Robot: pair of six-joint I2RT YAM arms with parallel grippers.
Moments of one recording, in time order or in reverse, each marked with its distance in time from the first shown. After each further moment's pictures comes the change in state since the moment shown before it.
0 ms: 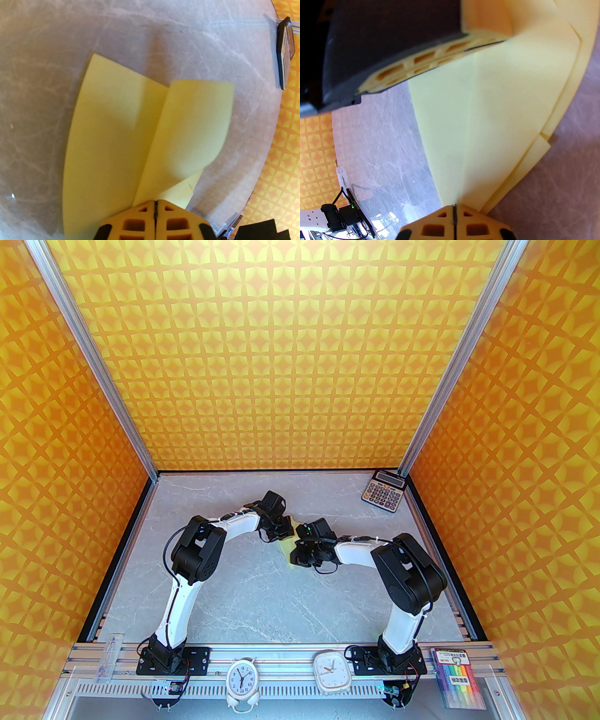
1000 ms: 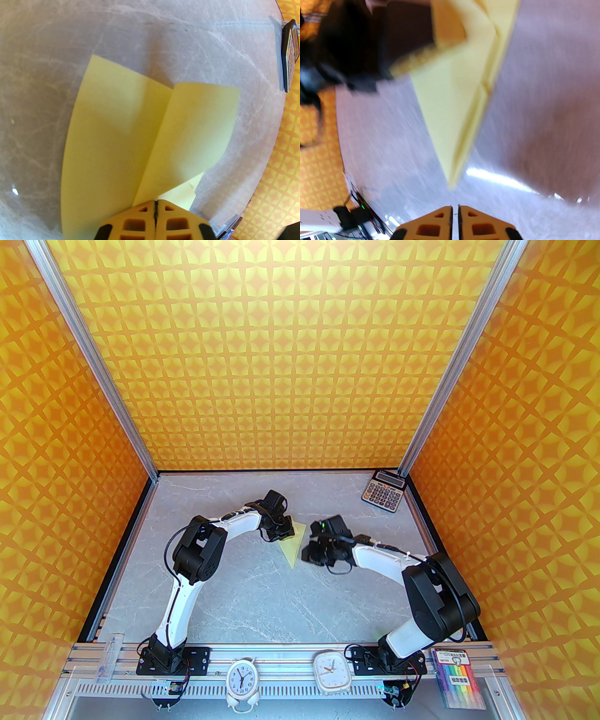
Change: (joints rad) left arm -0.005 0.007 0.019 -0.028 -0.012 -0.010; right arm -0.084 -0.193 0.016 -0.179 0.029 0.042
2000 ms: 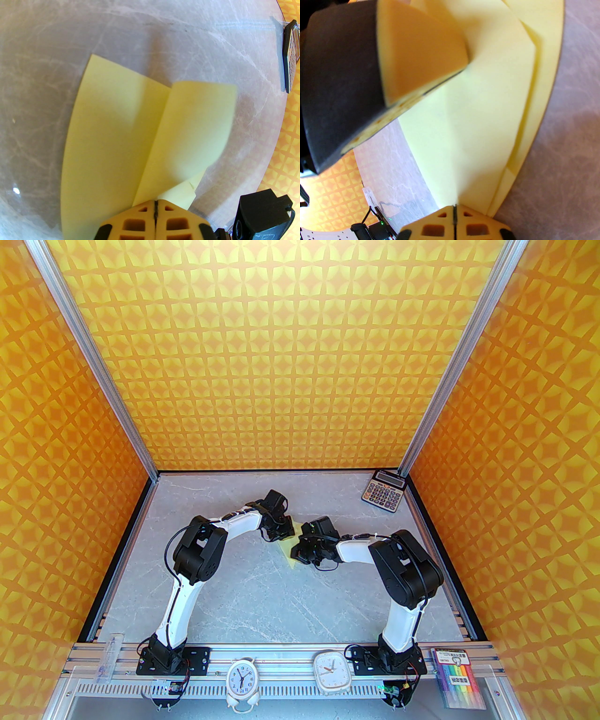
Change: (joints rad) left arm -0.002 0.000 0.010 -0.011 -0.012 0.005; right arm 0.034 0.249 -0.008 0.291 -0.101 0.155
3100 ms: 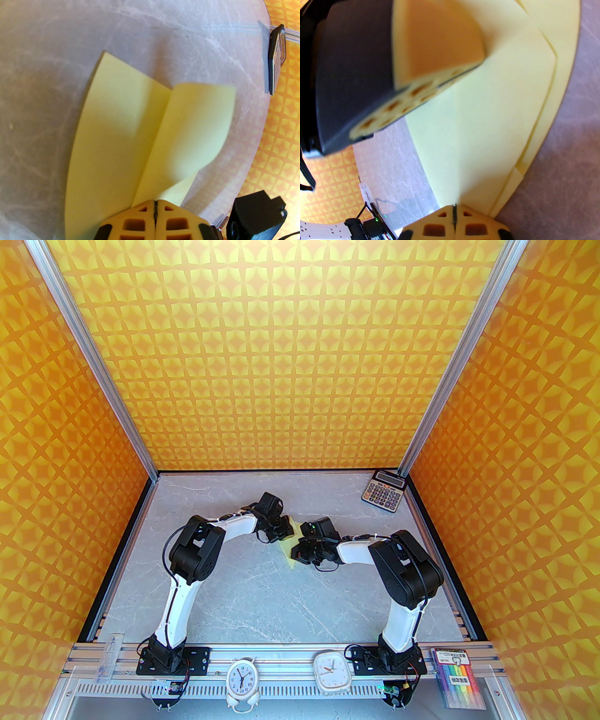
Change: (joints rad) left arm 0.029 -0.003 -0.071 0.157 0.095 -0.075; right arm 0.004 -0.001 -0.019 0.035 -0.008 -0.053
